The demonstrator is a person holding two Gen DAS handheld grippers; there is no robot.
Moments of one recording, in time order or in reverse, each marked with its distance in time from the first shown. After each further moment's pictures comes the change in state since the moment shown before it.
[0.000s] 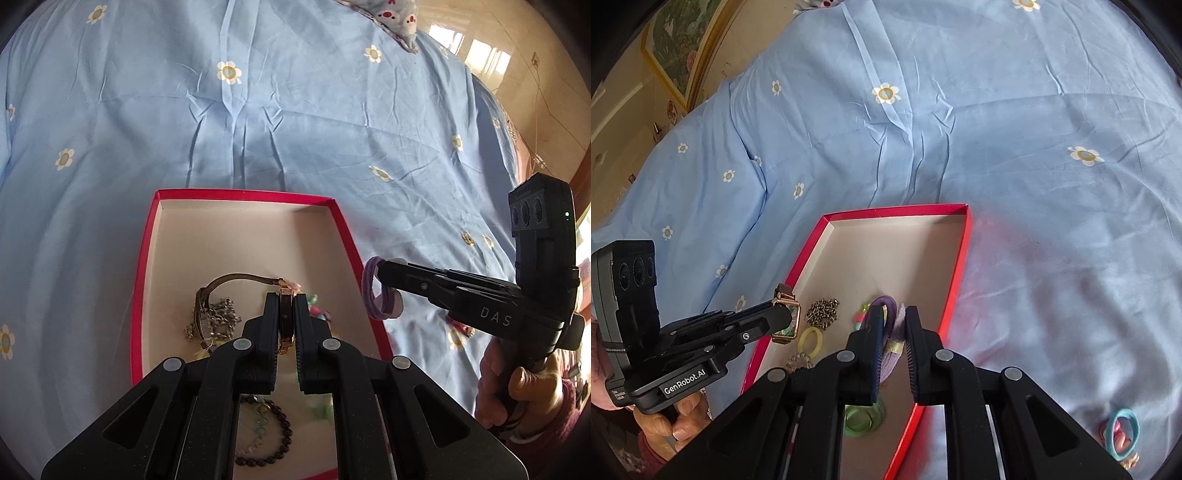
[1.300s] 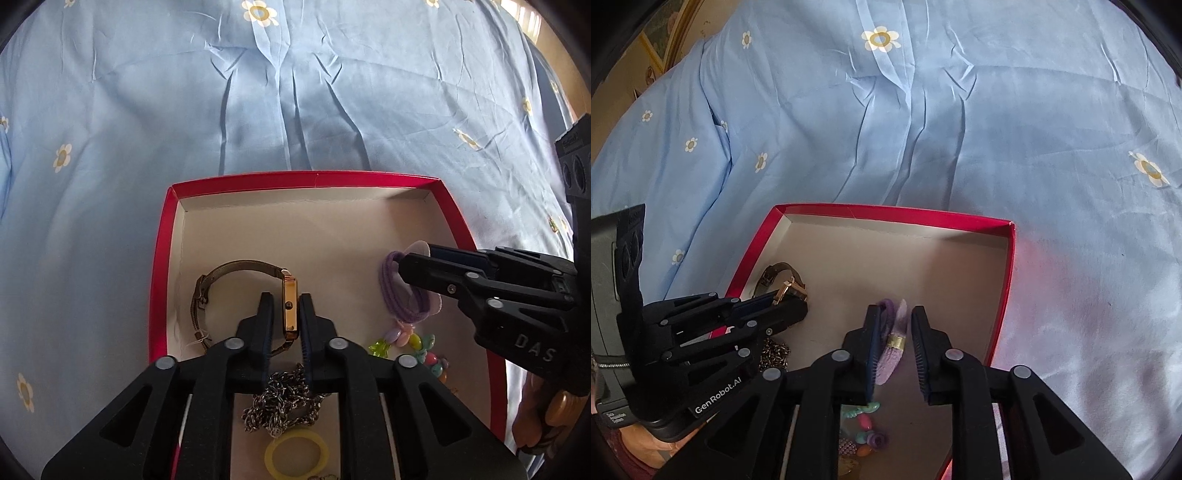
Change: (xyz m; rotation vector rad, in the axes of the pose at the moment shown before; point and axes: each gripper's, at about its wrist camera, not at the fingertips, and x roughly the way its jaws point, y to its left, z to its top) left arm 0.094 0.037 0.033 0.057 0.147 0.199; right arm 0.100 -0.005 0.034 -0.051 0.127 -0.094
